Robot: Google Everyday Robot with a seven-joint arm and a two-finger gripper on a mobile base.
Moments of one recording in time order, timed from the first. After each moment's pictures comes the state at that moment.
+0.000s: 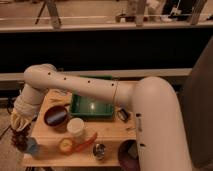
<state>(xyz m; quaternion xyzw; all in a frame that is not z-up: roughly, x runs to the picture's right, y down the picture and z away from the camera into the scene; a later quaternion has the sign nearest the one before) -0.368 0.151 0.589 -0.25 -0.54 -0.41 0.69</state>
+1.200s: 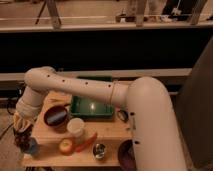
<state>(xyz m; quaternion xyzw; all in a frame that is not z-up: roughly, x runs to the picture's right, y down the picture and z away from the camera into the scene) -0.372 0.162 0.612 -0.26 -0.53 -0.41 0.69</state>
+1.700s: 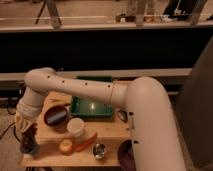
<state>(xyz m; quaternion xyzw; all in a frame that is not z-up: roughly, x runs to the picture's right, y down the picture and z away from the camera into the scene) -0.372 0.166 0.618 -0.27 -0.53 -0.41 0.69</state>
